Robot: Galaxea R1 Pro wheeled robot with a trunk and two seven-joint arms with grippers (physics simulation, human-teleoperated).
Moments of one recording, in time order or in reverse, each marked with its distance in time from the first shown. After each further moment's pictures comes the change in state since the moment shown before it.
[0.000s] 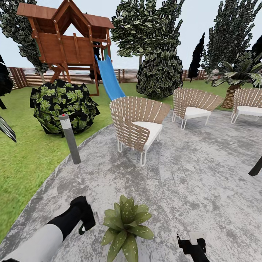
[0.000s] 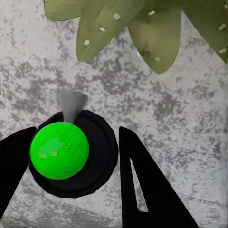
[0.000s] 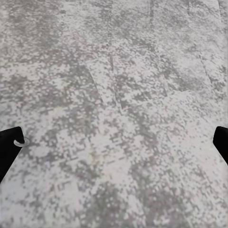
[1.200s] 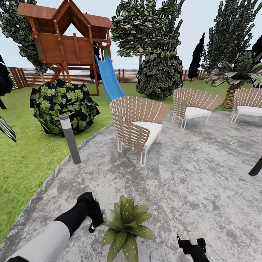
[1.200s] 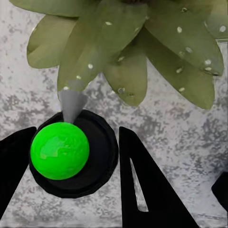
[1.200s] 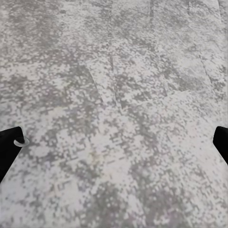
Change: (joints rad) left arm -0.017 -0.053 -0.004 -0.039 -0.014 -0.002 -0.091; right arm 0.000 0.000 0.000 0.000 0.000 0.000 0.000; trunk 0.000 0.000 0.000
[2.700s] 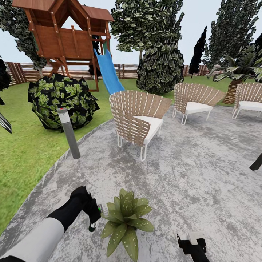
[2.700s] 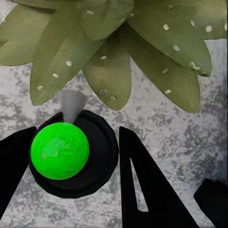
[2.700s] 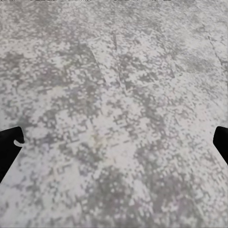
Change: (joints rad) left arm -0.012 0.047 0.050 -0.070 0.026 -0.004 -0.143; right arm 0.000 0.000 0.000 0.000 0.000 -0.001 -0.002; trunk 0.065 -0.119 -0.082
